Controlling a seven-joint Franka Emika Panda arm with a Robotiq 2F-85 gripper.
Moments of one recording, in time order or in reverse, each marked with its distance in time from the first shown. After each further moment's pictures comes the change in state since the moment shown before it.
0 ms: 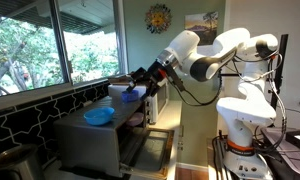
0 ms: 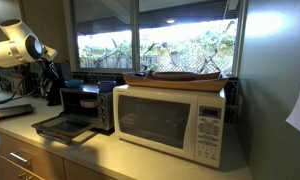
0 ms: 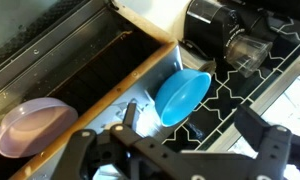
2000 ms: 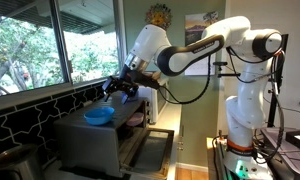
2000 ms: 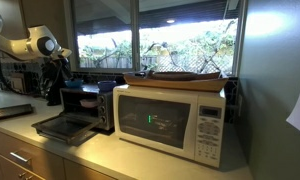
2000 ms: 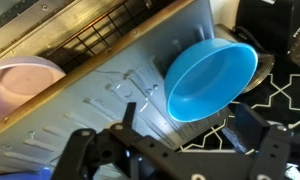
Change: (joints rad) arm -0.790 0.390 0.702 0.390 0.373 -0.237 -0.325
